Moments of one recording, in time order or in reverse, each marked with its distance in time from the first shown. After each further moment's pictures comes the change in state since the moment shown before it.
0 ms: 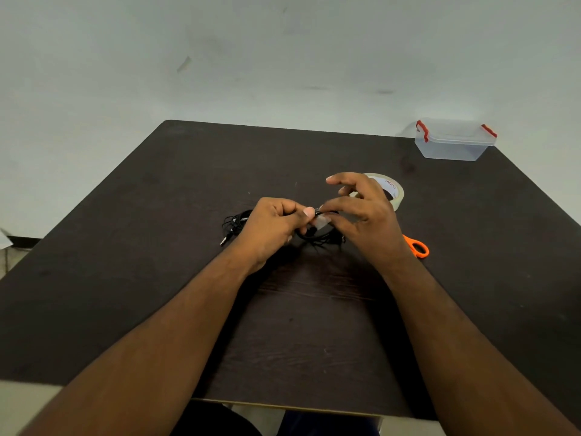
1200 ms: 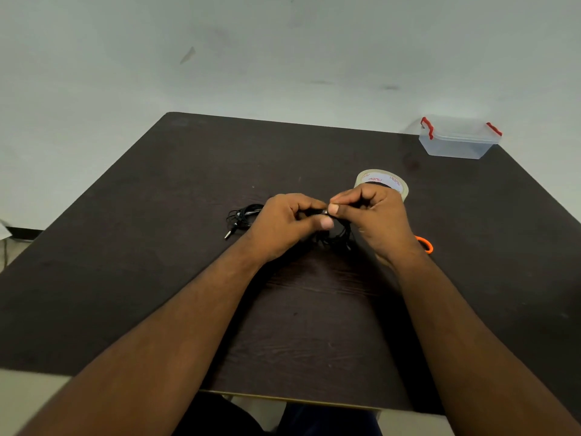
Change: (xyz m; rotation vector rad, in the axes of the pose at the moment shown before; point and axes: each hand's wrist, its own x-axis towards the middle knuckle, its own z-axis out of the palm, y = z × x) left_hand 0.004 -0.008 -0.002 0.242 -0.110 0.284; right_hand -0.001 0.000 0.008 0.754 0.028 0.690
